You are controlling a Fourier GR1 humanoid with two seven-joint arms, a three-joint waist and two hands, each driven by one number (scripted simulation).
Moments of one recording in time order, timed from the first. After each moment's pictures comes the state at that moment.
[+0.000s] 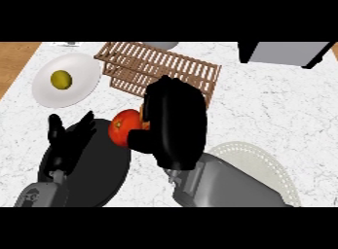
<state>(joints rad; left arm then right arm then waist) -0.12 0.17 -0.02 -1.31 0.12 0.01 0.31 -0.80 -0.01 0.67 -1.59 1.04 -0.15 1.16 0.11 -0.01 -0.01</state>
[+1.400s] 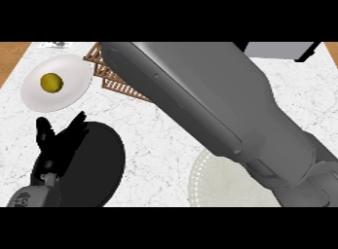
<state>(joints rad) -0.09 0.19 0.02 -1.32 0.13 0.00 0.29 -1.59 -0.01 0.29 -0.87 0.81 -0.13 1.15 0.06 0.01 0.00</state>
